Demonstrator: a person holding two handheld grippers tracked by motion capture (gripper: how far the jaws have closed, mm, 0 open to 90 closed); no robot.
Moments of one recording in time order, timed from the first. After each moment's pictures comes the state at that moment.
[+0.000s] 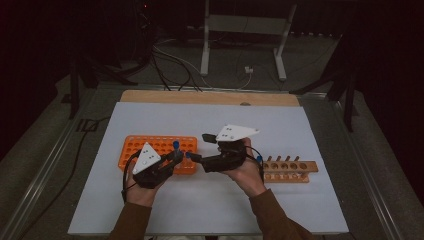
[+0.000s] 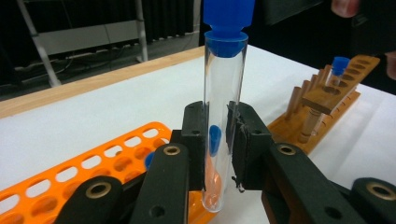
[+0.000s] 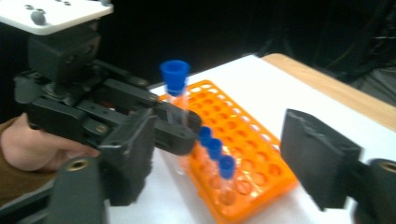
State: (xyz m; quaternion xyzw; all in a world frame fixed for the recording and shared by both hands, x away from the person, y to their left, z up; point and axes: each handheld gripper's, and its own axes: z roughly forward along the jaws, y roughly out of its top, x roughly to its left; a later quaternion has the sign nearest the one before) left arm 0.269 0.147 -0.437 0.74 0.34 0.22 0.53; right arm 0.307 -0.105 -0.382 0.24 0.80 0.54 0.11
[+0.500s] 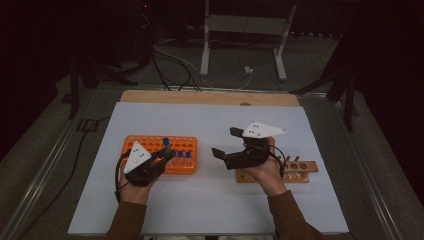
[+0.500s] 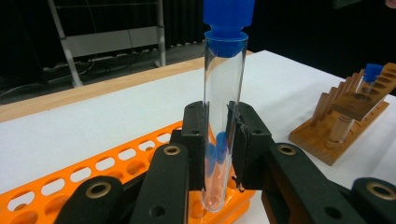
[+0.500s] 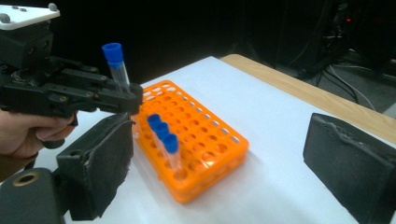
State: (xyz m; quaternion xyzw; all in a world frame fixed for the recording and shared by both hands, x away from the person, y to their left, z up) left arm 0.273 0.165 -0.444 0.72 0.37 0.24 0.53; right arm 0.310 -0.159 -0.381 0.29 0.78 0.54 0.14
